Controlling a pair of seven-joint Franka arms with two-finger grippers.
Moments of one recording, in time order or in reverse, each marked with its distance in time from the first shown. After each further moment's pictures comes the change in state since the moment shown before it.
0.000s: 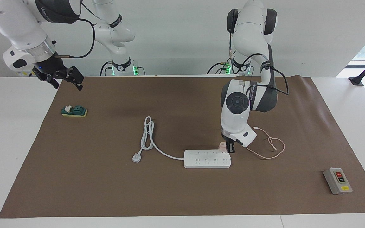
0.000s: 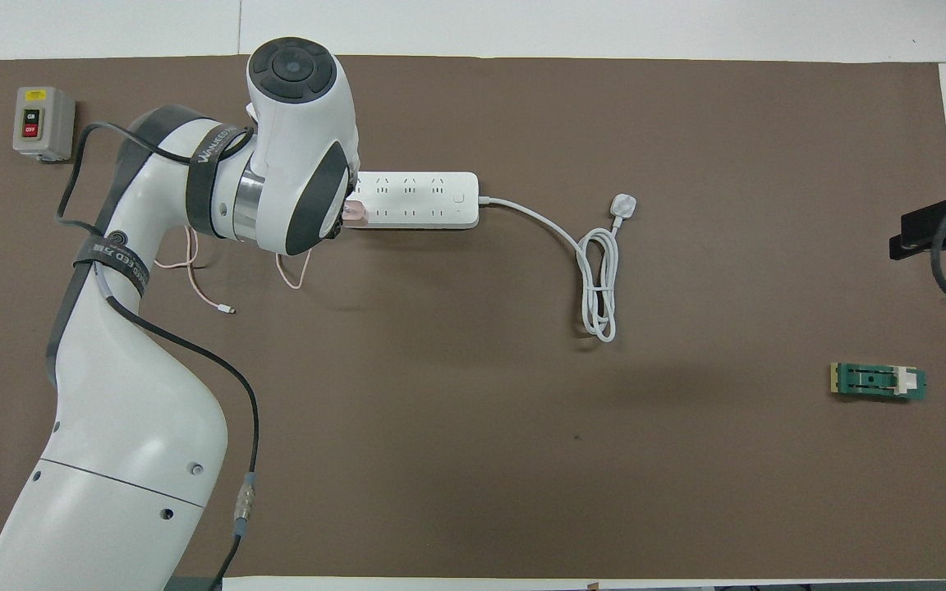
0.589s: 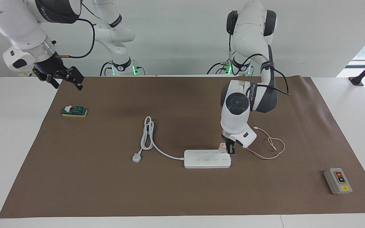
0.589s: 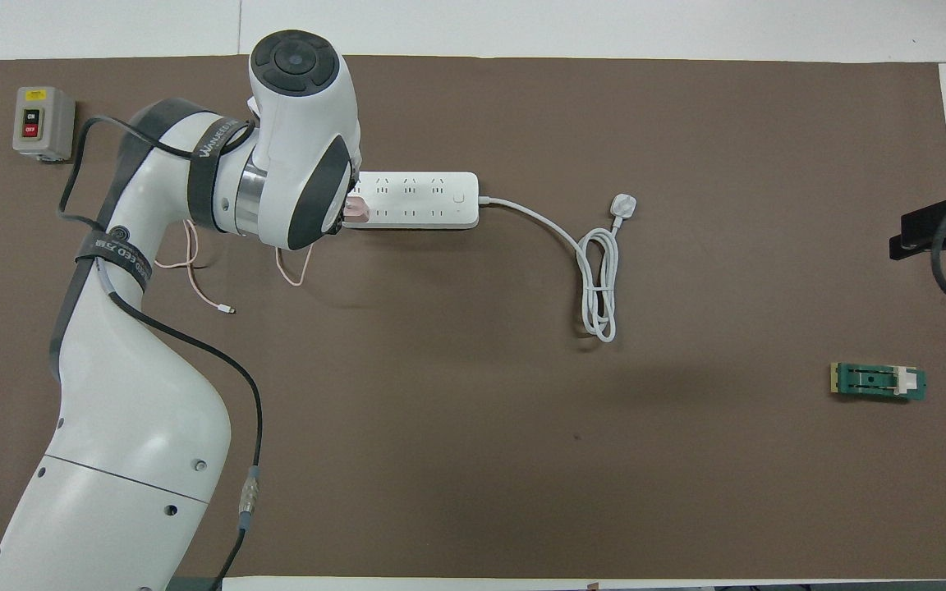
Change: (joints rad) left arm 0.002 0.018 -0.004 0.037 0.000 -0.021 0.000; right arm 0.000 0.000 0.000 0.000 0.000 0.000 0.000
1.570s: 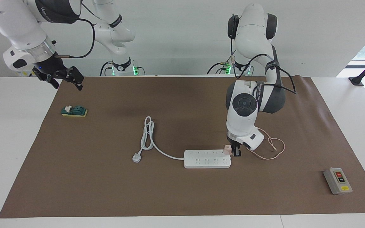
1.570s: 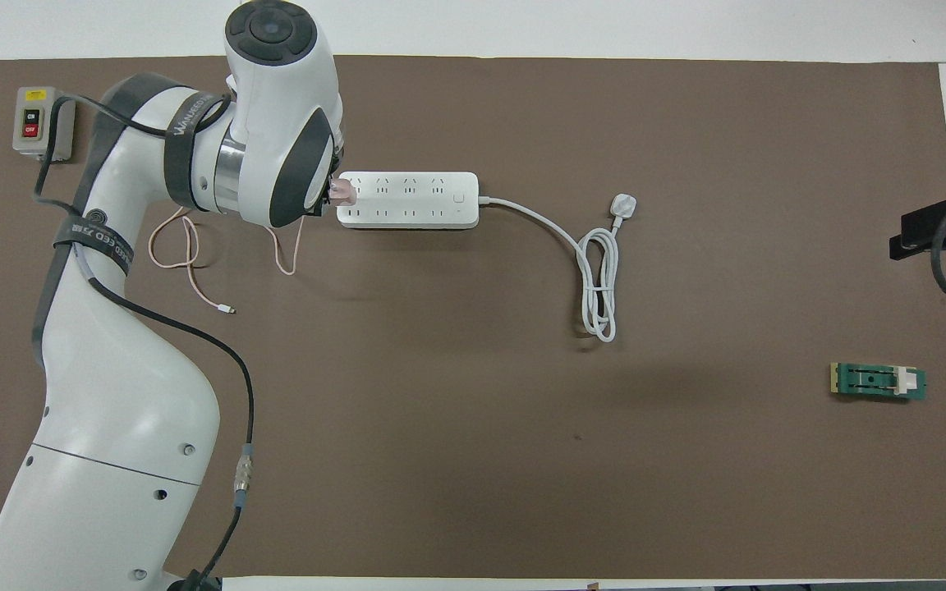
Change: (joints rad) left arm 0.041 0.041 0.001 0.104 0.000 -0.048 0.000; right arm 0.000 0.000 0.000 0.000 0.000 0.000 0.000
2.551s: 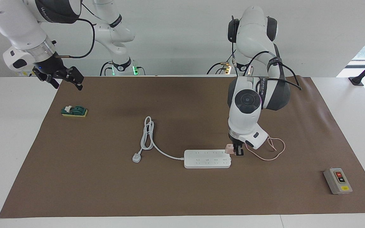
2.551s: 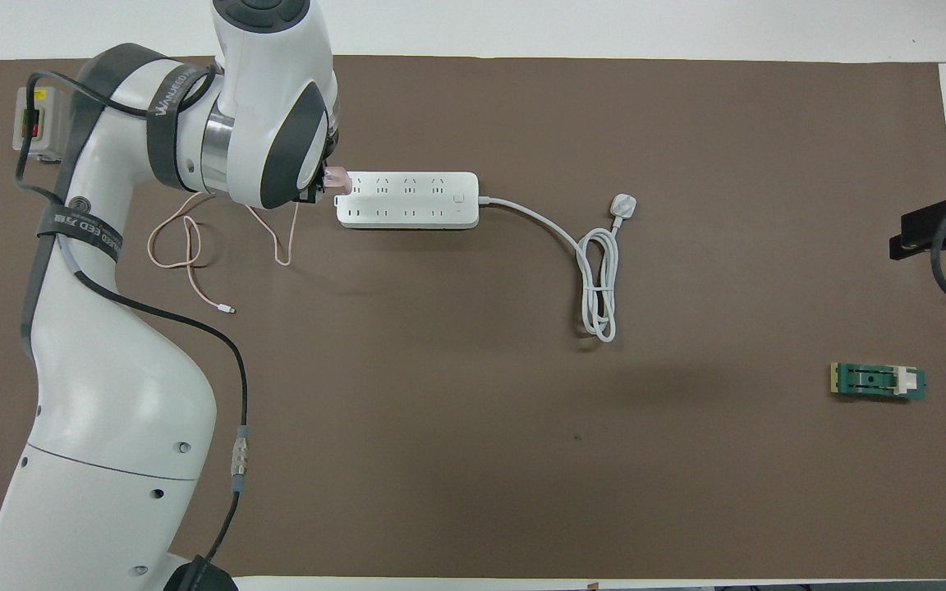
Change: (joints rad) left arm 0.018 0.049 -0.004 0.147 0.000 -0.094 0.002; right arm 0.000 0.000 0.000 0.000 0.000 0.000 0.000
